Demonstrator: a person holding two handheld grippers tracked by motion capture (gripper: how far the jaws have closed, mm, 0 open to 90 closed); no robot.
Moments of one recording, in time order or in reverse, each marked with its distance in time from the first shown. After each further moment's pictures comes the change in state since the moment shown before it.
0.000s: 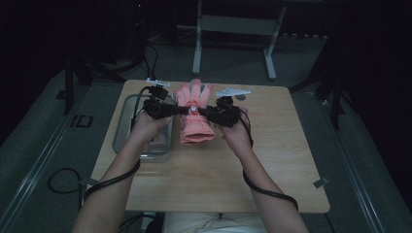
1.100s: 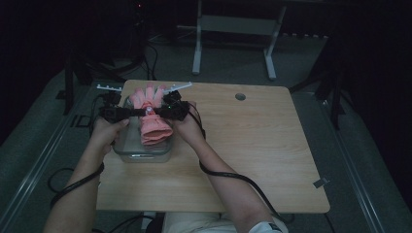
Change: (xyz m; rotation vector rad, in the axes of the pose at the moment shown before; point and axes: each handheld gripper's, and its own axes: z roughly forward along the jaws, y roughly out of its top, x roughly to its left) left arm 0.107 -0.053 -0.058 -0.028 0.126 -0.187; right arm 0.060 0.022 0.138 0.126 0.081 -0.034
